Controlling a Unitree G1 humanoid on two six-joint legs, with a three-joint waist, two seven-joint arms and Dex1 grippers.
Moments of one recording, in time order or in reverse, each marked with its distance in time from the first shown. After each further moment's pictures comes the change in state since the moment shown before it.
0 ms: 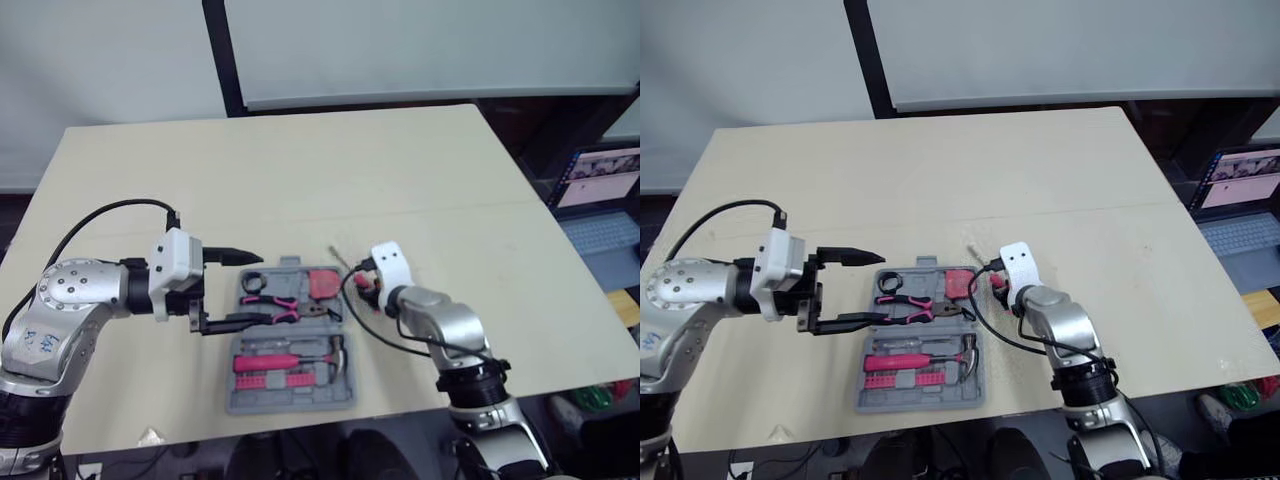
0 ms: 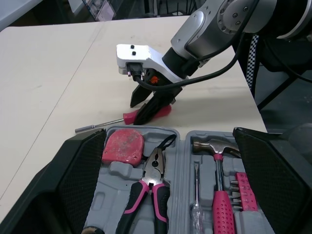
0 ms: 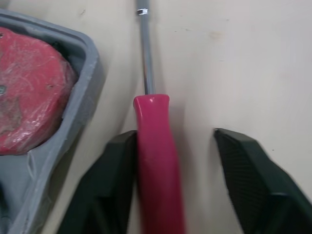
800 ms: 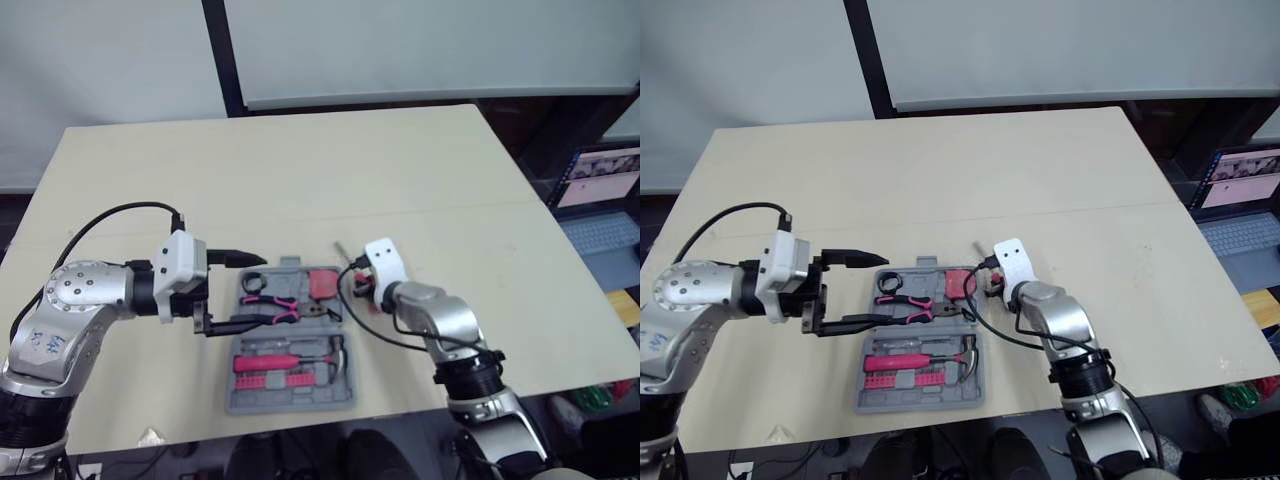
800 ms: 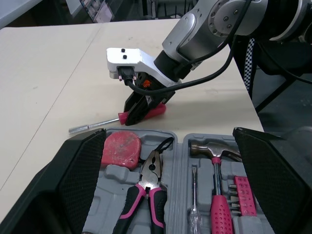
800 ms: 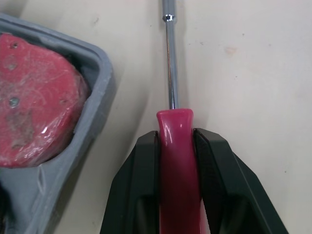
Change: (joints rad) left arm -0.001 -0.021 -0.010 -0.001 0.002 0.001 0.009; right arm -0.034 -0.025 0.030 0.032 -0.003 -0.003 0.045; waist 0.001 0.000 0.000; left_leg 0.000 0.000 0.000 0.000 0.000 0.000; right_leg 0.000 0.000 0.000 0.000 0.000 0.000
